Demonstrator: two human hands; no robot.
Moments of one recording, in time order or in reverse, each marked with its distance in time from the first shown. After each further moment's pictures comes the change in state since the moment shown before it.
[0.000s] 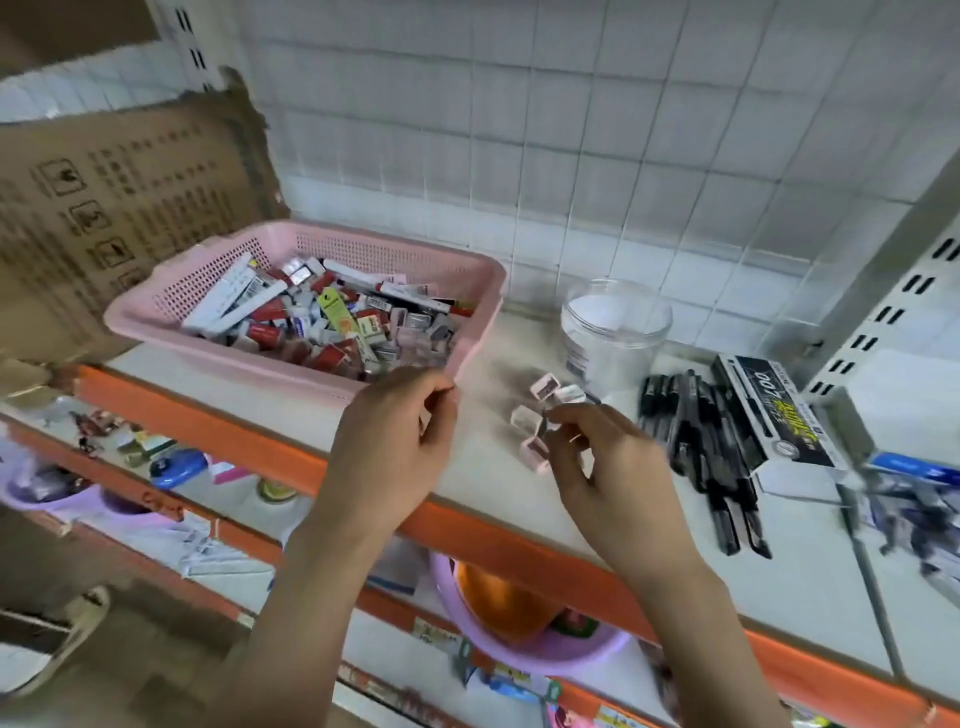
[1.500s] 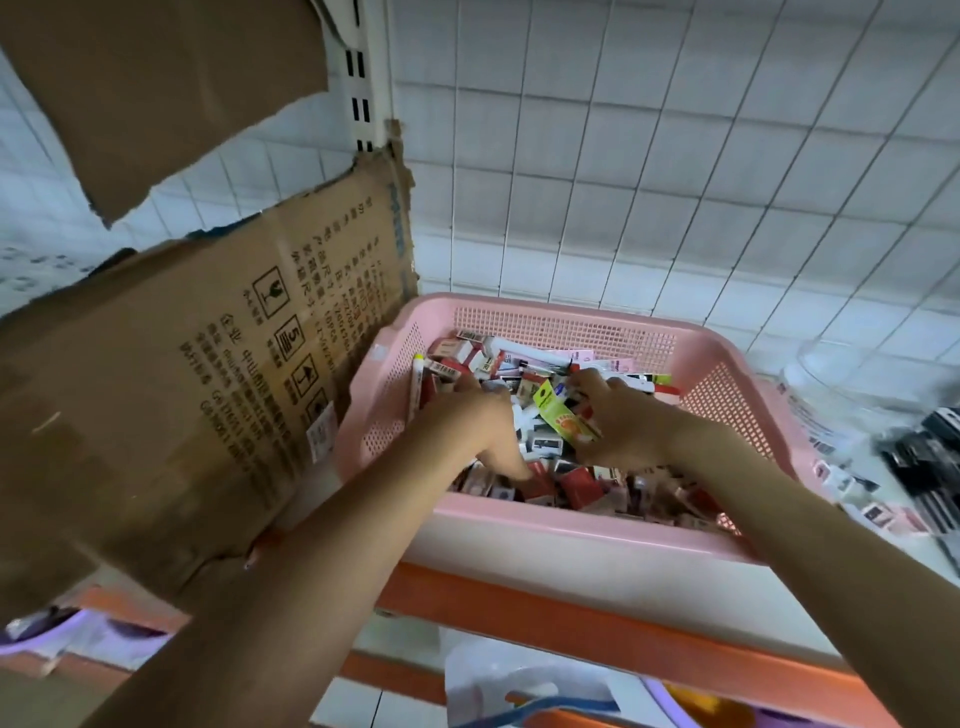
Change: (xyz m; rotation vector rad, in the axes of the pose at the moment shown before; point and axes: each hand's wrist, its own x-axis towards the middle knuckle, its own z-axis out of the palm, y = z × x) left_hand 0.158 -0.220 -0.063 0.498 -1.102 -0.123; right_hand 0.192 -0.109 0.188 -0.440 -0.763 0.371
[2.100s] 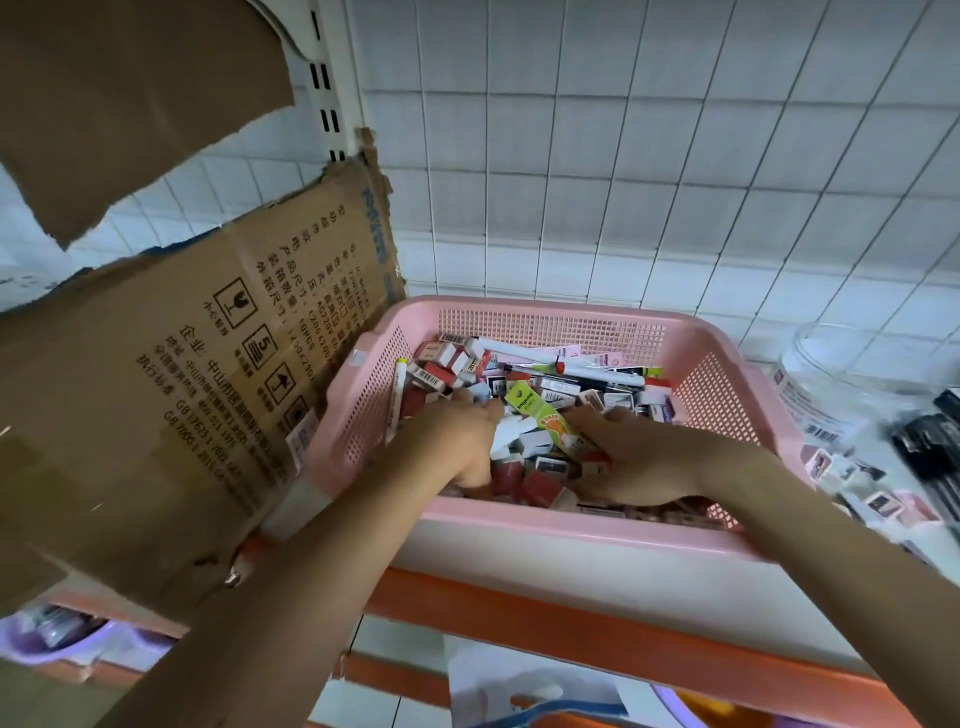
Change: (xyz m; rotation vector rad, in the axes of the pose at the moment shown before) left_hand -0.007 0.007 0.012 0.111 0.063 0.037; right_hand -0.039 0.010 -0.004 -0.047 -0.192 -0.091
